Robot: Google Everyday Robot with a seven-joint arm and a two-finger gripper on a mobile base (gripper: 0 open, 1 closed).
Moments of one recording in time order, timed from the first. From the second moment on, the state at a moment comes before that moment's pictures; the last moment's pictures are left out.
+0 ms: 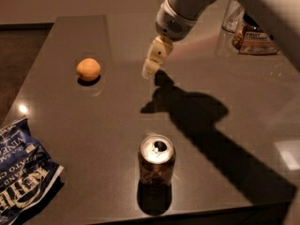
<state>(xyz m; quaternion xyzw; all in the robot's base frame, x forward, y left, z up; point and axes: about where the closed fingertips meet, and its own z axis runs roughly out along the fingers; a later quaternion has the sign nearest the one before) 0.613 -0.035 0.935 -0.60 0.76 0.09 0.23</state>
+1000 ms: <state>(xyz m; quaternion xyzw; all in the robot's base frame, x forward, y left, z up) 0.637 0.105 0.904 -0.59 0.74 0.17 0.27</state>
